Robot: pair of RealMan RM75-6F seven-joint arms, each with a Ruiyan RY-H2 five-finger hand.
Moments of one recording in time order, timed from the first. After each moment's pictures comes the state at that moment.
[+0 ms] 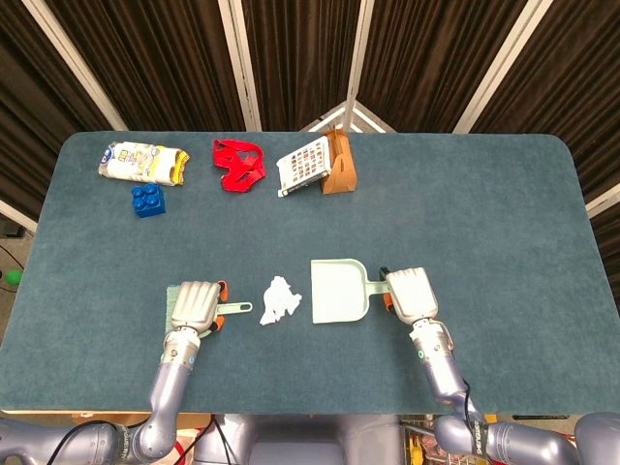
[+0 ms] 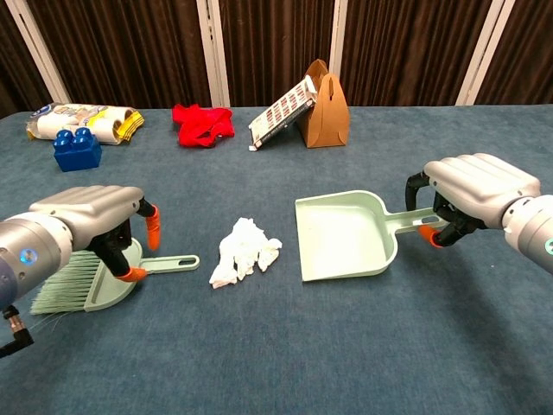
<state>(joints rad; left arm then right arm) -0.61 -1.77 -0.22 -1.67 0.73 1.26 0.96 0.56 -1.70 0.17 -1.40 -1.12 1.15 -0.61</state>
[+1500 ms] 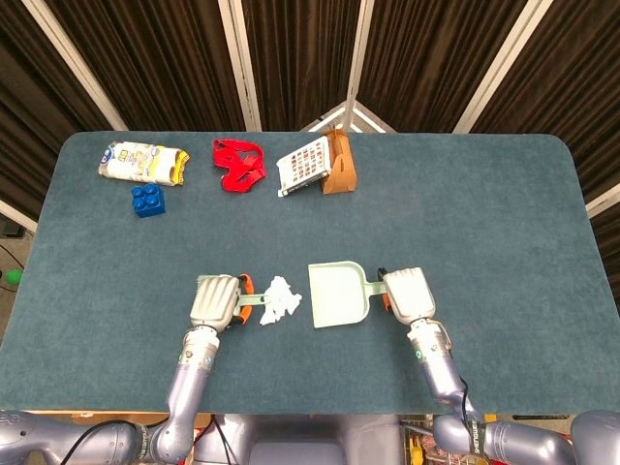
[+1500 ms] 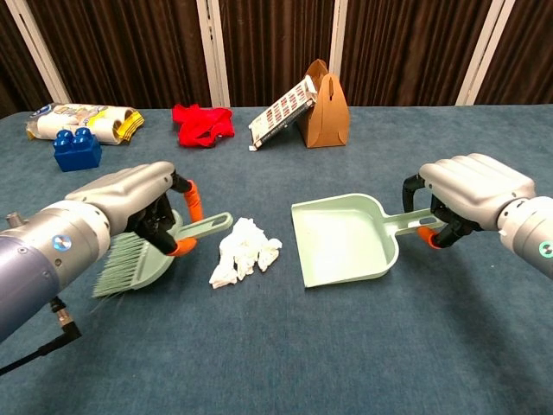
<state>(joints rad) -0.65 -1.85 -0.23 -1.65 0.85 1.31 0.71 0.57 -1.71 0.16 -1.39 -1.12 1.16 -0.66</state>
